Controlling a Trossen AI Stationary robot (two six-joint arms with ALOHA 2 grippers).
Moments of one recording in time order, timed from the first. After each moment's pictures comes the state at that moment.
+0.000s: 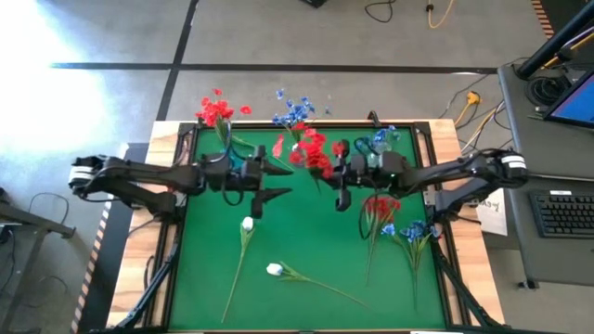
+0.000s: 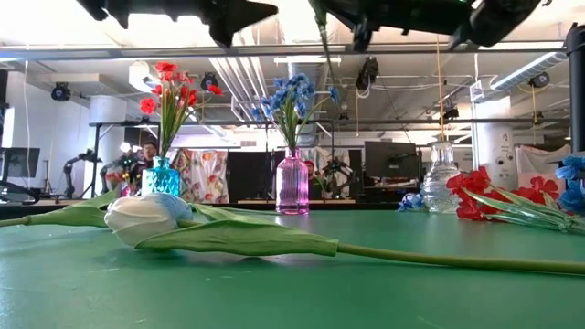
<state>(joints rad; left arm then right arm) 0.04 1.22 0.74 0.45 0.04 0.02 -0.08 1.40 0.72 0.89 -0.06 -0.02</state>
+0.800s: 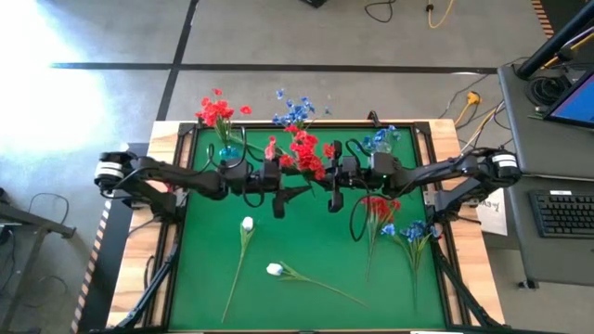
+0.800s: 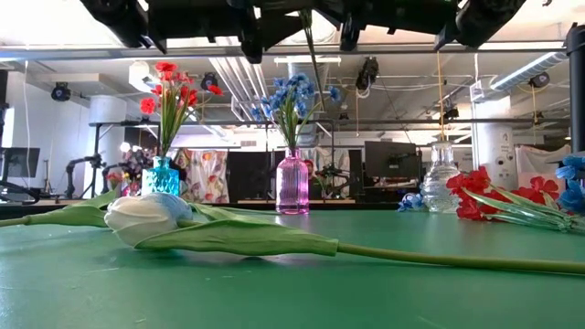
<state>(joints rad) 0.04 1.47 0.78 0.79 -0.01 -0.01 -0.07 1.46 0.78 0.92 -0.06 -0.03</state>
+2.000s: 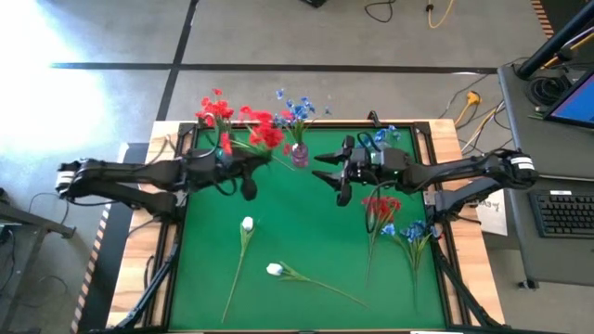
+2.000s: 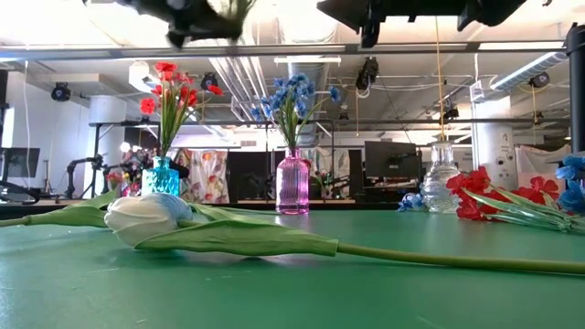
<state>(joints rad) 0.04 0.97 0.77 -0.01 -0.45 -0.01 -0.07 1.30 0.78 0.66 0.05 0.05</state>
